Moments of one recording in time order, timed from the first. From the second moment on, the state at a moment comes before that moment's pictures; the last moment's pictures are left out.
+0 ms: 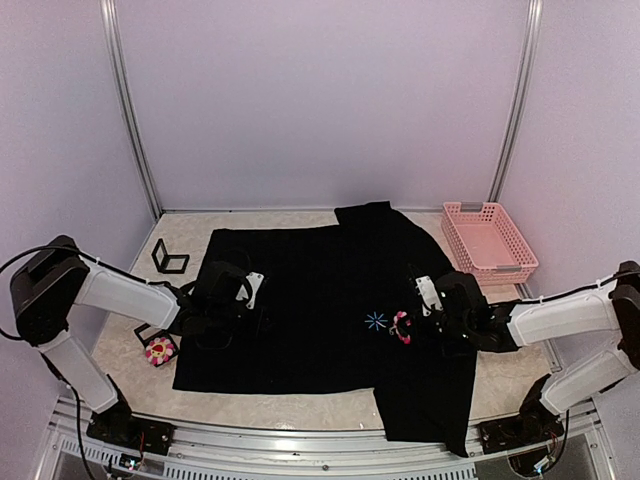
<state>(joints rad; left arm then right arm) -0.72 1.63 0.67 0.21 0.09 -0.31 0.75 1.35 0.48 0.20 0.04 0.31</state>
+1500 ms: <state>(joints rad) -1.06 2.23 1.43 0.02 0.29 0.47 0.72 1.33 0.26 0.65 0.03 -0.10</state>
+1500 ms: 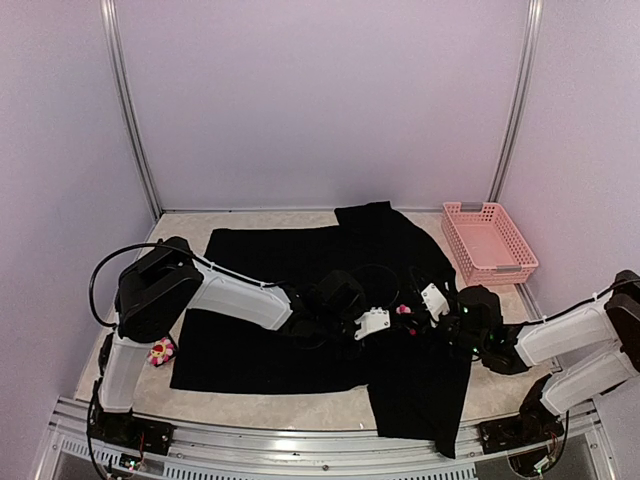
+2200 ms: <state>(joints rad) -1.00 2.03 1.23 0.20 0.58 0.25 0.78 1.42 0.21 0.94 0.01 -0.35</state>
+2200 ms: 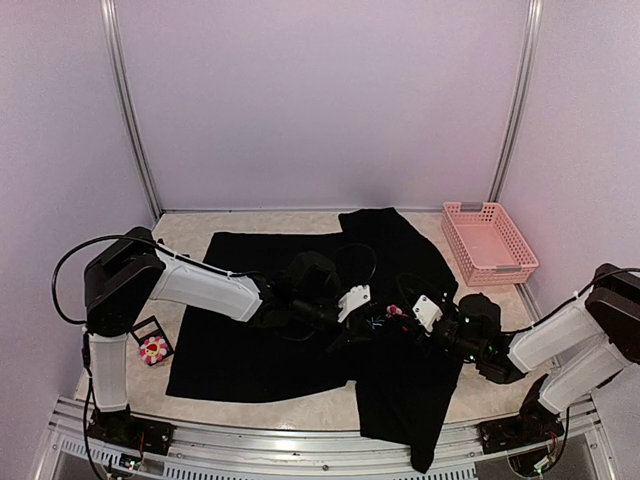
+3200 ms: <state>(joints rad) -0.98 2.02 1.20 0.25 0.63 0.22 0.87 1.42 0.14 1.04 -0.12 -0.17</state>
